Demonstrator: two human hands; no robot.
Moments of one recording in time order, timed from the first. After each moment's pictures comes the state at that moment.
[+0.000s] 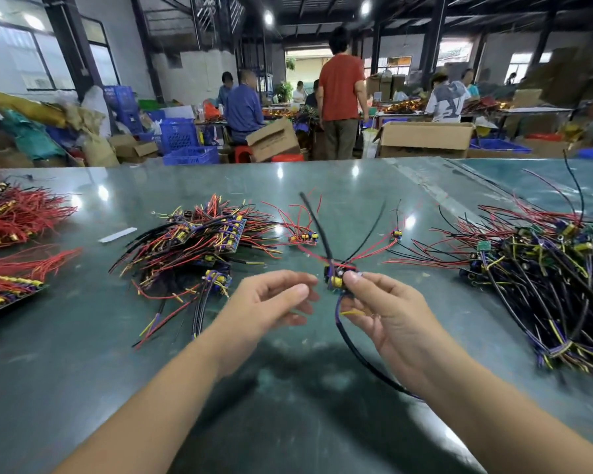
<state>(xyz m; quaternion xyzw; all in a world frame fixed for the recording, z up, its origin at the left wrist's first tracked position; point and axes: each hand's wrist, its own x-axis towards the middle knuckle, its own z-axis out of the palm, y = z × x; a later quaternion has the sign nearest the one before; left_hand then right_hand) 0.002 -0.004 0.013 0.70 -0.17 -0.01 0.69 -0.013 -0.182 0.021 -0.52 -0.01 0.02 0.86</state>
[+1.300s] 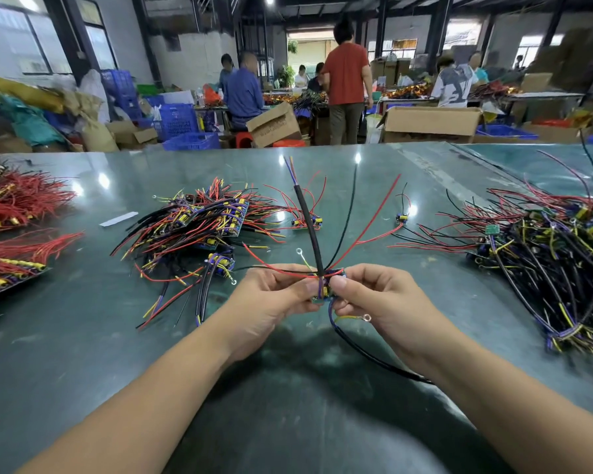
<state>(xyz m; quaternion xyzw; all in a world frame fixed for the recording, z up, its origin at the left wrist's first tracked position) 0.001 -0.009 0.001 0.62 -0.20 -0.06 0.76 -0.015 -0.182 0.013 -0.65 -0.12 0.05 0.75</state>
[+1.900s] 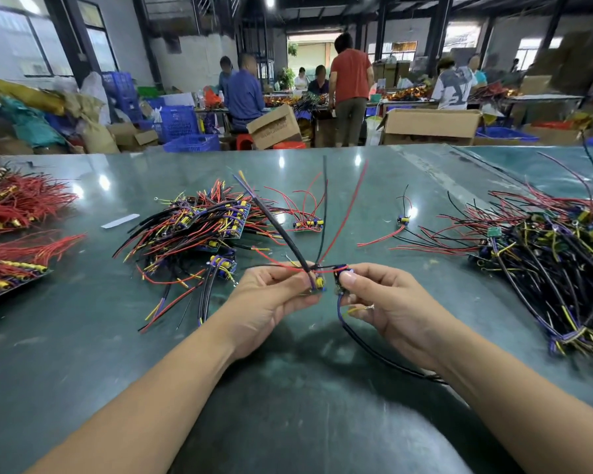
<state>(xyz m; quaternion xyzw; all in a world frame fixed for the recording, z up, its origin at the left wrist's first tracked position) 0.011 -0.008 -0.002 0.55 -0.12 -0.05 0.83 -0.003 -0.188 0.011 -0.58 -0.10 0.11 0.80</state>
